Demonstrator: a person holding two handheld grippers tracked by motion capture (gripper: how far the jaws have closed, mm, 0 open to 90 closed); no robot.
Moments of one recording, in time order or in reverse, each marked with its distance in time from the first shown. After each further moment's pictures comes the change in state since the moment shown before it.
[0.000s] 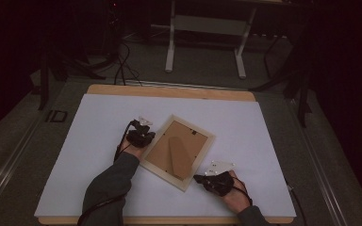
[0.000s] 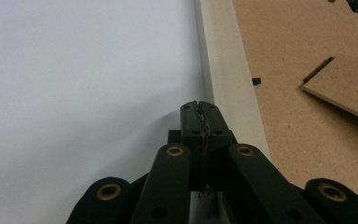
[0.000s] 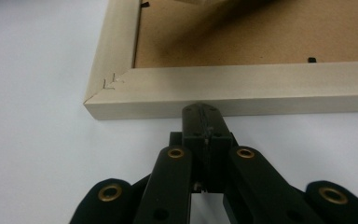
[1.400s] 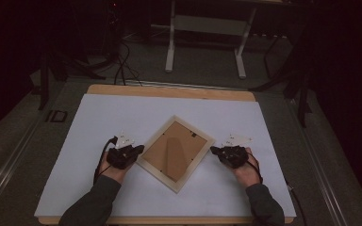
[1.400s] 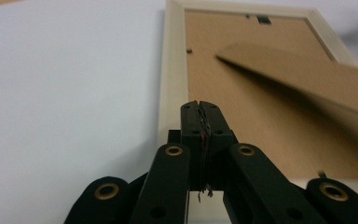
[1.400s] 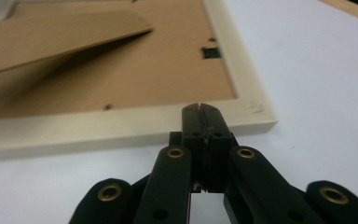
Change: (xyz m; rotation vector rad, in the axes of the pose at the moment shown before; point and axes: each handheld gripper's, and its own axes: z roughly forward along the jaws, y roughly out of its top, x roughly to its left) left arm -0.014 -0.057 -0.089 -0.144 -0.068 0.038; right arm -0.080 0.025 -0.026 -0.061 -0.204 0.091
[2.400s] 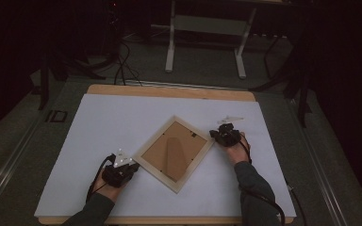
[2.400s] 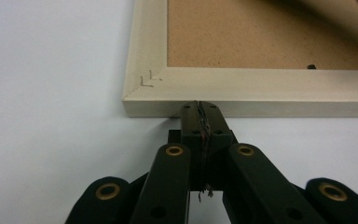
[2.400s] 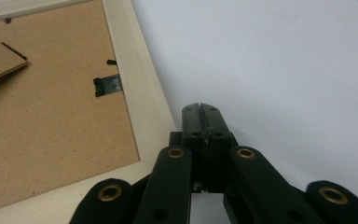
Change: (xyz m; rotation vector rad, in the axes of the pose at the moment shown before) left arm -0.015 -0.042 -0.009 0.115 0.003 0.032; right arm -0.054 0.021 0.059 0.075 -0.098 0.179
